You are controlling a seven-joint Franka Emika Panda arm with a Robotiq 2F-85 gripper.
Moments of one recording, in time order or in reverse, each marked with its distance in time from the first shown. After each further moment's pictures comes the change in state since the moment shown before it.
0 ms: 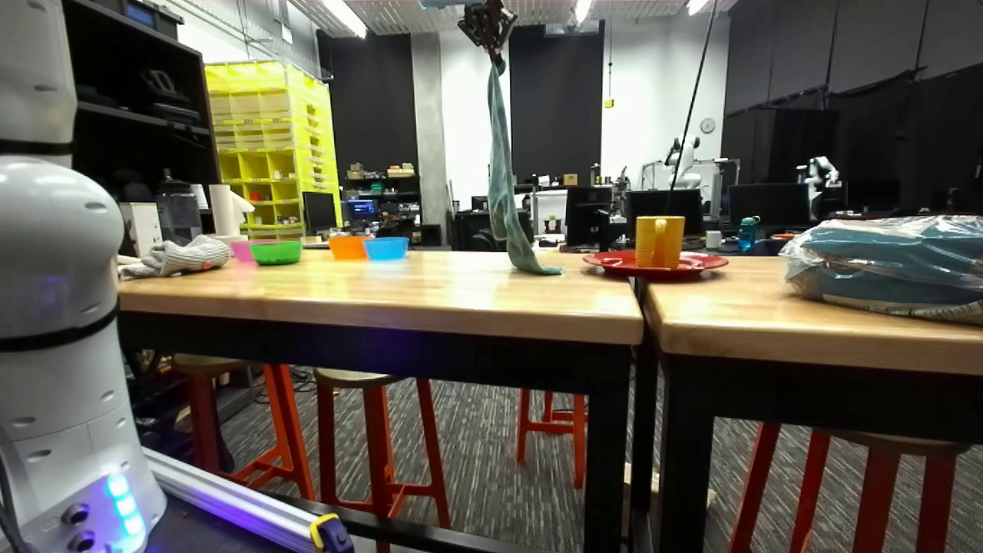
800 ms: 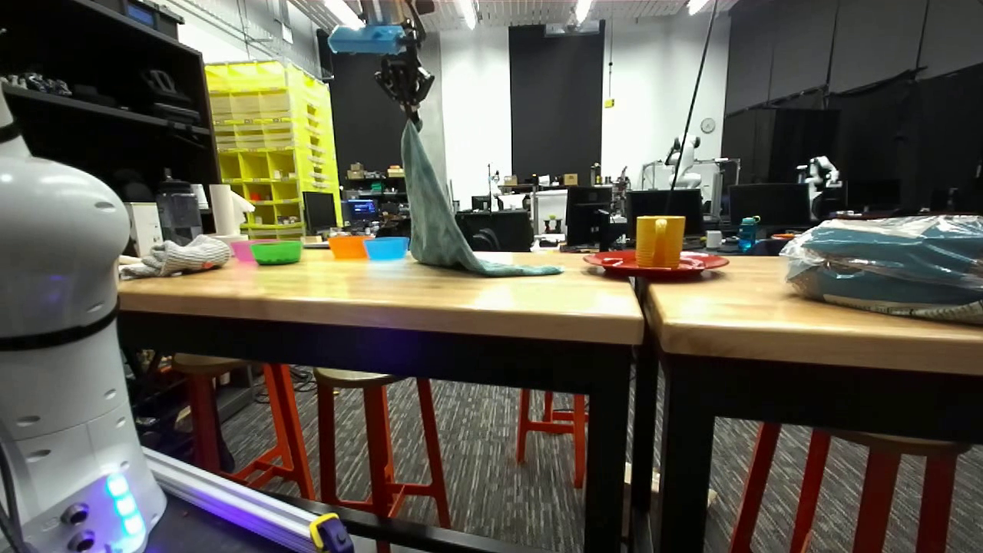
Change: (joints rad) arm 0.057 -0.393 0.143 -0.613 -0.131 0.040 0.044
